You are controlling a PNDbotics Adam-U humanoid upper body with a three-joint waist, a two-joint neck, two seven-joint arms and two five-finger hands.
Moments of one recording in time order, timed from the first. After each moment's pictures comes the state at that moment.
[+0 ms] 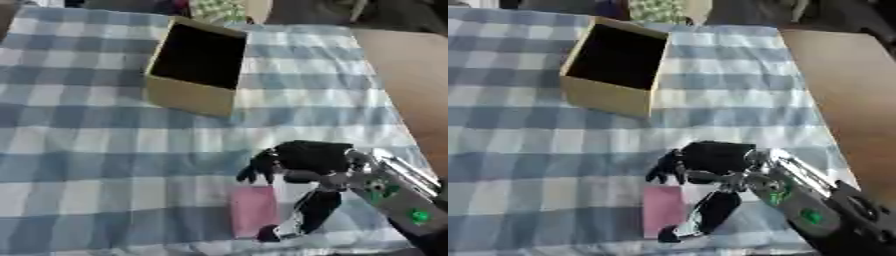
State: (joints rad) left arm -0.32 0.49 -0.01 -1.98 -0.42 0.04 0.36; right arm -0.23 -0.64 0.48 -1.98 0.62 -0.15 0.59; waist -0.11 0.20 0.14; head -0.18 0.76
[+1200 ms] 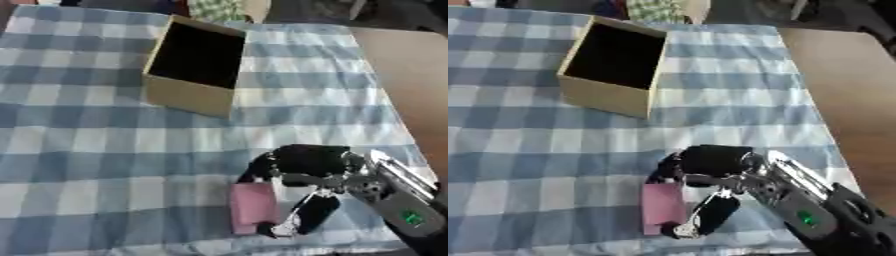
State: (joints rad) left arm -0.32 0.49 -0.01 -1.98 -0.42 0.04 0.35; right arm -0.21 -0.61 0.47 -1.98 0.66 -0.15 0.65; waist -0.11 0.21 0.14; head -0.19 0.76
